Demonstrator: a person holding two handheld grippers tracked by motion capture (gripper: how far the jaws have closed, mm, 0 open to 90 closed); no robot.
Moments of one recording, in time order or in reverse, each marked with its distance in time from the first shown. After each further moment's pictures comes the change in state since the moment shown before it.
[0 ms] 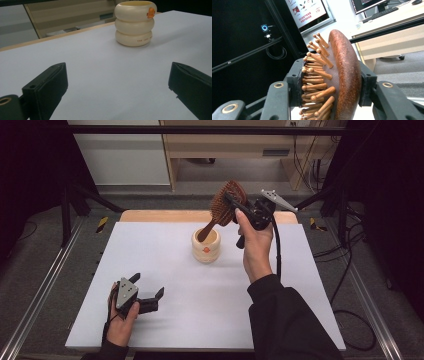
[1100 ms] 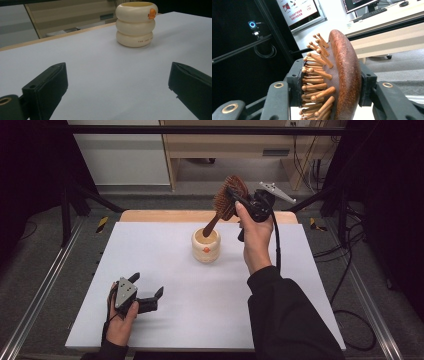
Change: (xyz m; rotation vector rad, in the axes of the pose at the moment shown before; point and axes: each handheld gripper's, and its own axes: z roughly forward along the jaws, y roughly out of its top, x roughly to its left) left arm 0.002 0.000 0.000 -0.005 0.001 -0.007; right arm -0.008 0.011 0.017 0.025 -0.072 -0.032
